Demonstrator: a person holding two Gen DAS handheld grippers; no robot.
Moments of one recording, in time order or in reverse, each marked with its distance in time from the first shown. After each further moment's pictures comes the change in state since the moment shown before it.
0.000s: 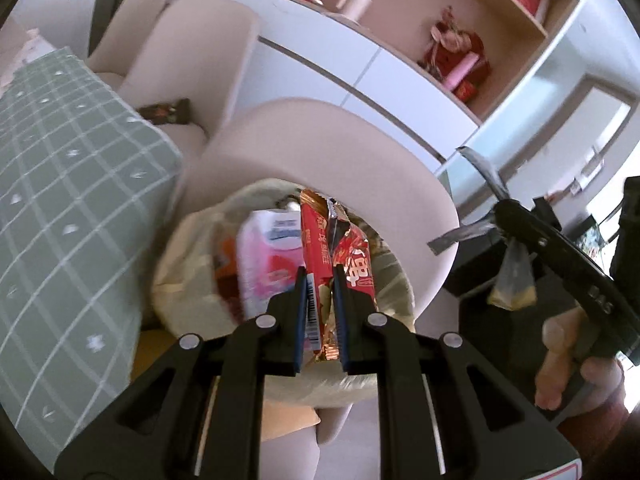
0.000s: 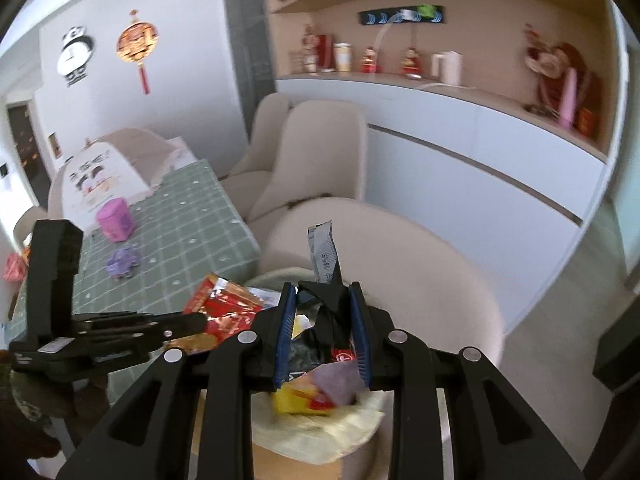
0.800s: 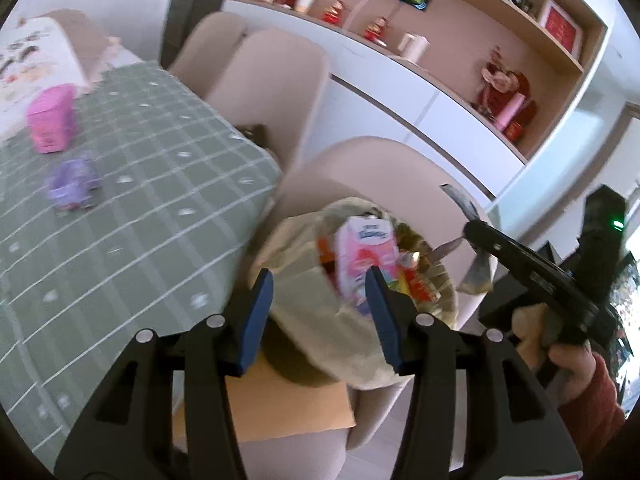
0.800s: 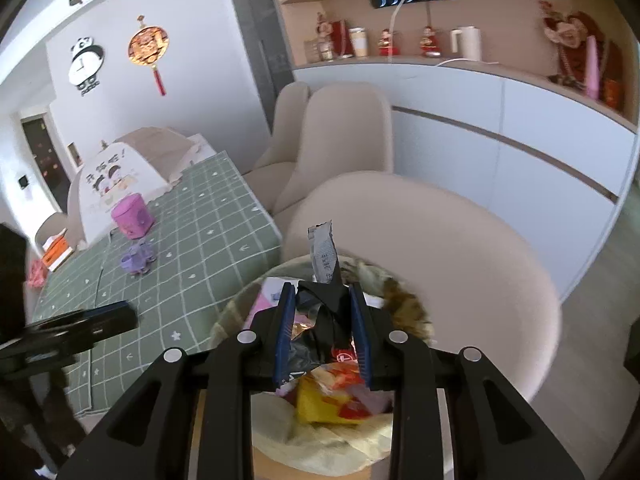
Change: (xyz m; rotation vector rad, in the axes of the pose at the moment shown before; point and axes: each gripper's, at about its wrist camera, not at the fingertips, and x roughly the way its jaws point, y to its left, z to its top) left arm -0.099 0.028 -0.042 -0.106 -0.153 0.235; right arm 0.052 0.026 -0.012 0.008 0.045 0.149
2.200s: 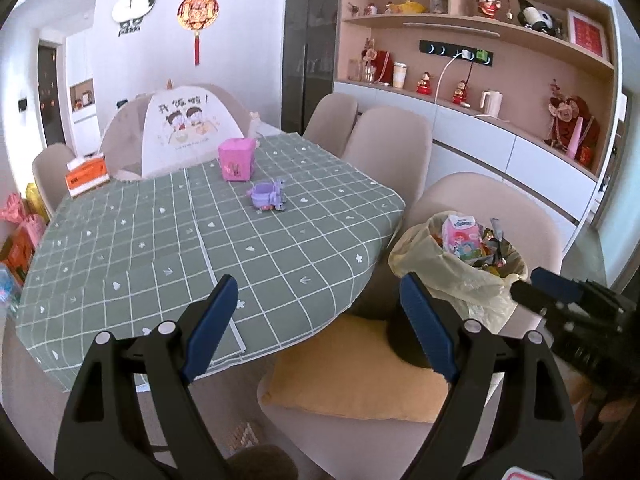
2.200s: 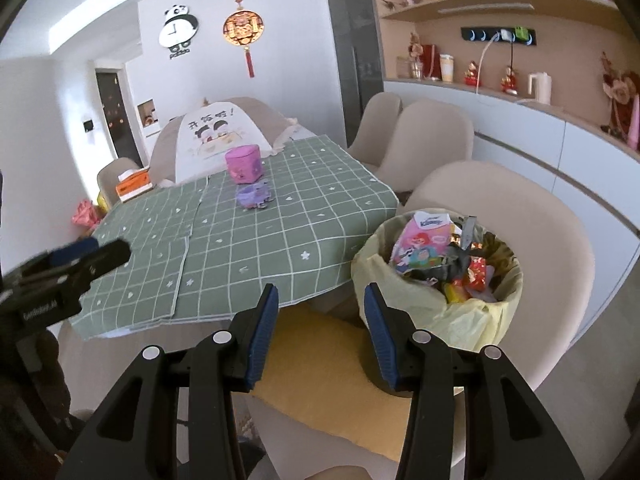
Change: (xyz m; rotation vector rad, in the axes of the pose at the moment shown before) left arm -0.163 -0.016 -0.130 0.022 -0.294 0.471; right arm -0.115 0.123 -0.123 -0.221 -0.063 0.166
